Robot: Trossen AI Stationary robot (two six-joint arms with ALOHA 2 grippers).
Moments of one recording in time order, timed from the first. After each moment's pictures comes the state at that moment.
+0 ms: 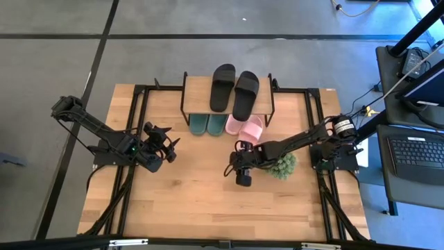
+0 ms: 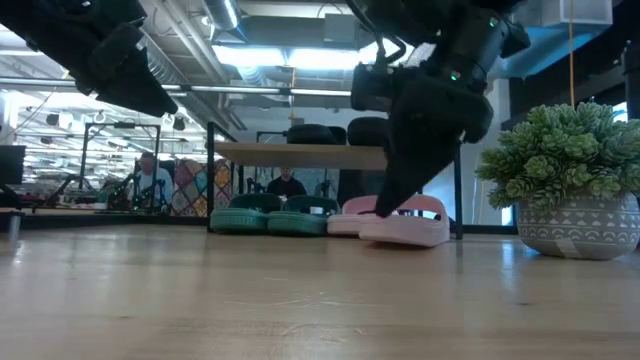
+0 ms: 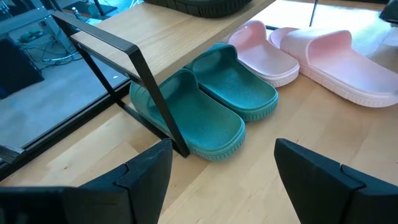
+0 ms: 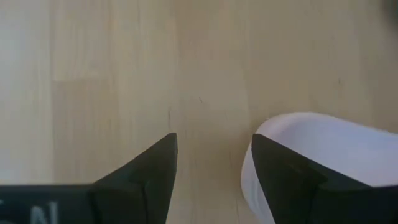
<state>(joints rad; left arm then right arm) -0.48 0.93 0.56 -0.67 -1.05 -0.88 0.20 1.81 1.10 -0.35 0.16 0.28</state>
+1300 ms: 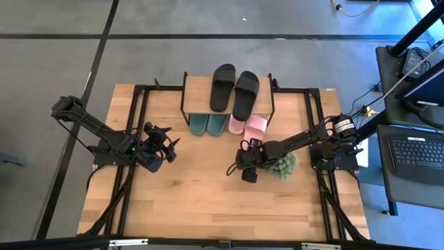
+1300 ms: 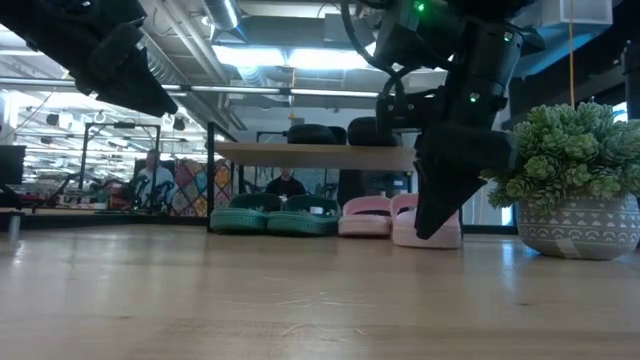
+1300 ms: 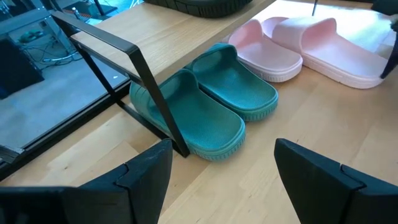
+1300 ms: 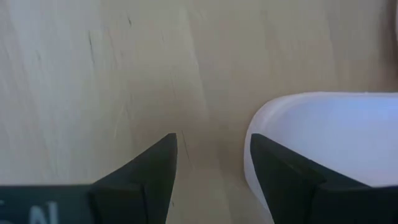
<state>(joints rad) -0.48 0.93 0.56 -0.67 -1.05 -0.88 0.19 1.81 1.06 -0.54 0.25 0.36</state>
